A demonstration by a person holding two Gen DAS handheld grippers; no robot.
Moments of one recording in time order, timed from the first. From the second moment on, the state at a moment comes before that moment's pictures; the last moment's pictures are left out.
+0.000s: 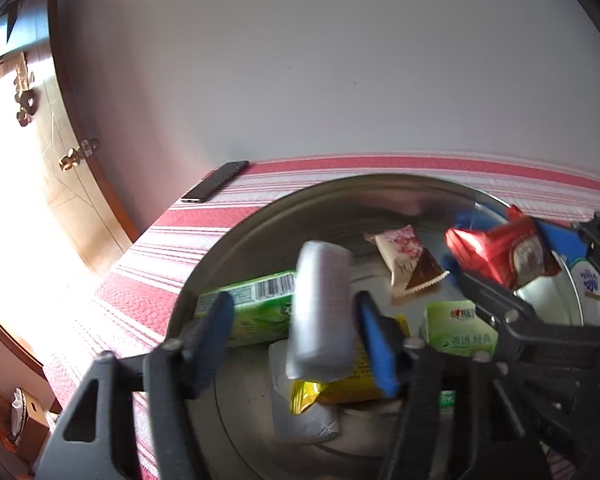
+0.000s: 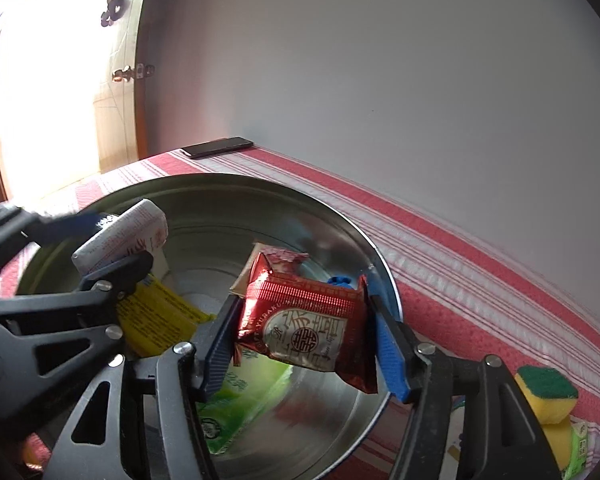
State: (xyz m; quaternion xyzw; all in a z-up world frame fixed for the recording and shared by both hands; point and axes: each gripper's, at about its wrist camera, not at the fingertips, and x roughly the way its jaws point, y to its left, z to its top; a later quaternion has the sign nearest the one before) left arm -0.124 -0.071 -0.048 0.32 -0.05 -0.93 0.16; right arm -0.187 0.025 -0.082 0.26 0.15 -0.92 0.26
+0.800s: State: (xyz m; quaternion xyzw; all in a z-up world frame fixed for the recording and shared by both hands) left arm -0.100 -0.054 -0.024 0.26 -0.02 -0.95 0.18; right arm -0.144 0.107 -0.047 0.18 0.07 -0.95 0.24
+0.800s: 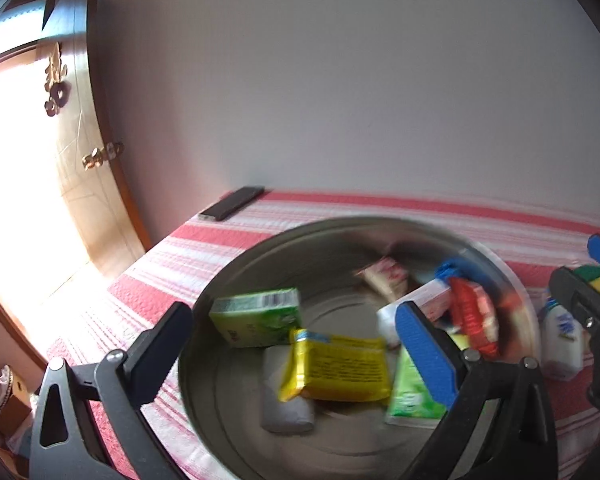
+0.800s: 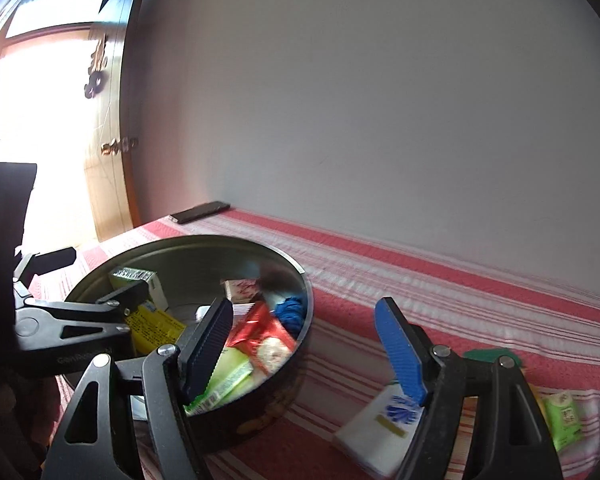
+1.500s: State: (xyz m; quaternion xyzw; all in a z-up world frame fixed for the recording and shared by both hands) left arm -0.131 0.140 -0.048 0.29 -0.13 -0.95 -0.03; right arm -0.178 0.303 -0.075 0.24 -0.02 -0.97 -0.02
